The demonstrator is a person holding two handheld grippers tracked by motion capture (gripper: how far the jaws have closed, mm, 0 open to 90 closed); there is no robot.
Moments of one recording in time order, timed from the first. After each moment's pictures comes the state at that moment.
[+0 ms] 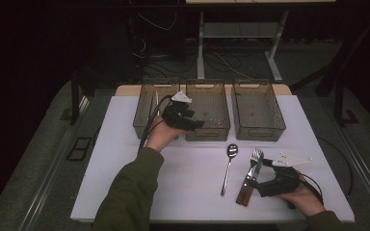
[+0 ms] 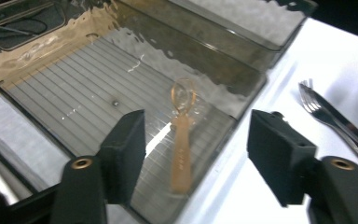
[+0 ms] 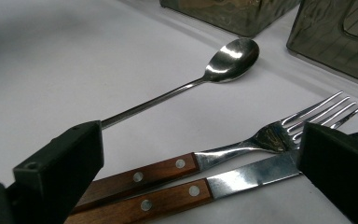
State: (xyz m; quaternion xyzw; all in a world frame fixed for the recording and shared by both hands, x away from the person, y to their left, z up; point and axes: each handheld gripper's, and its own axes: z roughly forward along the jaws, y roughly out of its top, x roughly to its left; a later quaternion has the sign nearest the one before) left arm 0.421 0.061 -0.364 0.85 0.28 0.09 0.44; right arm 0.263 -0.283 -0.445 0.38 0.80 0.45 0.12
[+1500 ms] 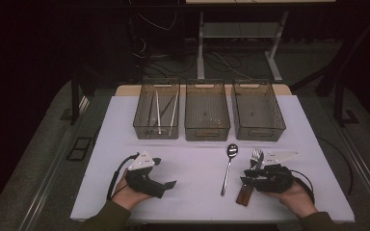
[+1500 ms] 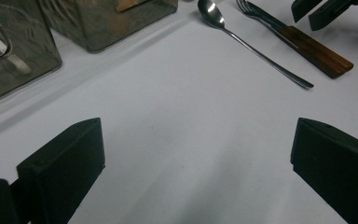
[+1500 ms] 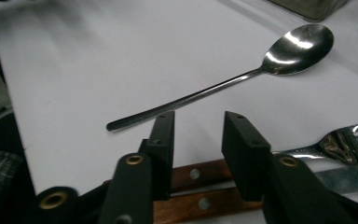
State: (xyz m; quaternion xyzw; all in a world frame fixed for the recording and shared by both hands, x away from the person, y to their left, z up) left arm 0.272 0.150 -0.432 0.83 0.28 0.09 0.47; right arm 0.266 -0.258 -0.430 0.35 0.84 0.41 0.04
